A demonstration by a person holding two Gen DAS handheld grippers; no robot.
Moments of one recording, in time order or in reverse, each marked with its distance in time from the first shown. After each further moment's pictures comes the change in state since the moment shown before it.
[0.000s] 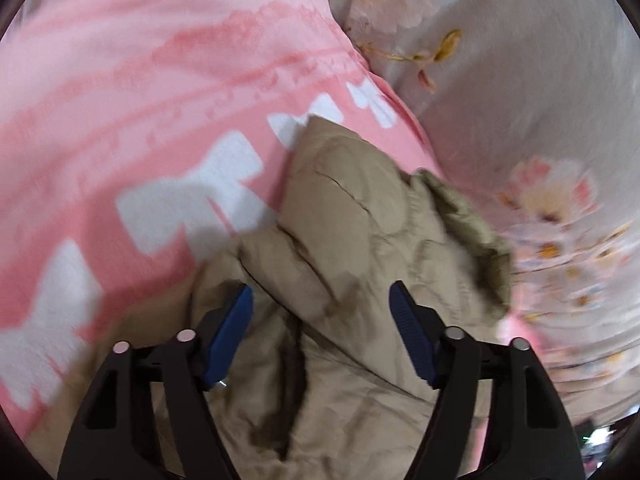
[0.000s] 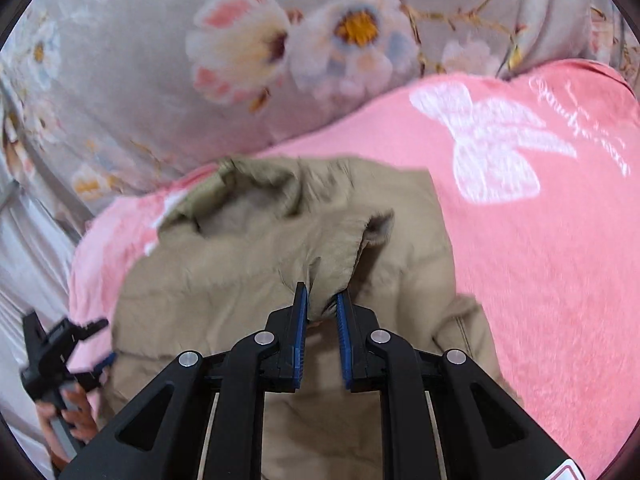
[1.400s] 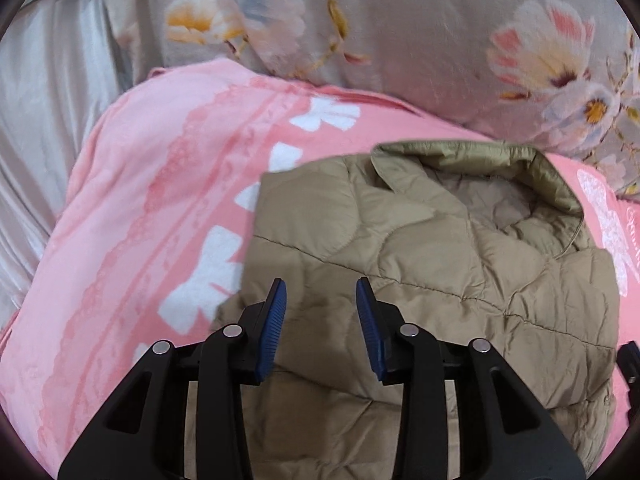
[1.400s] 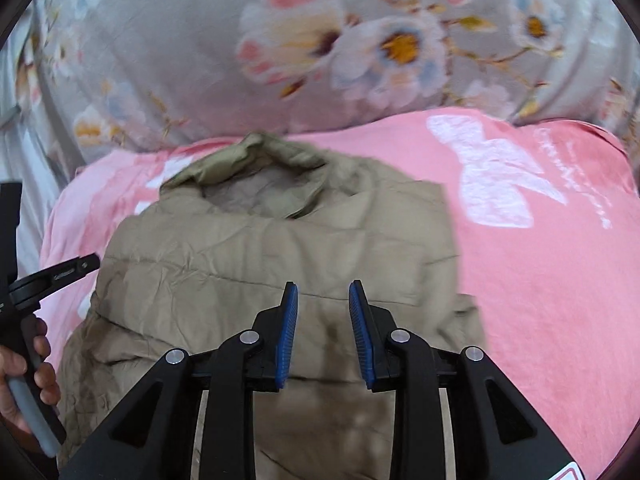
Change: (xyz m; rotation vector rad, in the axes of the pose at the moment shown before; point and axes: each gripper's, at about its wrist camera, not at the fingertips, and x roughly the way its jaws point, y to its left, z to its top) left arm 0.005 -0.107 -0.030 0.516 -0.073 0.352; right arm -0.002 0.059 -0.018 -0.195 -0.002 -0.094
